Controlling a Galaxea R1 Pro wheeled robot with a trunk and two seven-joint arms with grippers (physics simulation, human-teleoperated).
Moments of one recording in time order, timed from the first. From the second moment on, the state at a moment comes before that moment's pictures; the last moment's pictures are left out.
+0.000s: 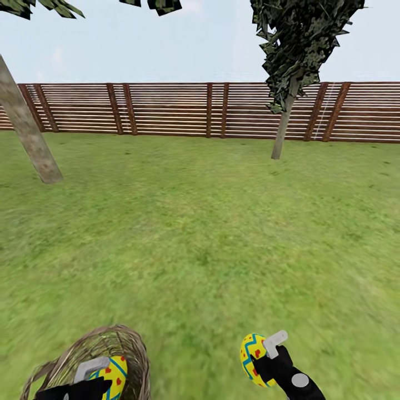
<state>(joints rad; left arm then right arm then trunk) -0.17 0.10 0.27 -0.92 0.01 0.57 -0.24 -0.15 -0.14 0.27 -1.10 0.07 0.33 0.05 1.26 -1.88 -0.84</state>
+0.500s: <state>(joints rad) -0.17 0.10 0.28 -0.92 0.01 0.57 -0.24 -0.15 -0.13 0.27 -1.09 0.07 0.33 0.05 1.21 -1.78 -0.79</state>
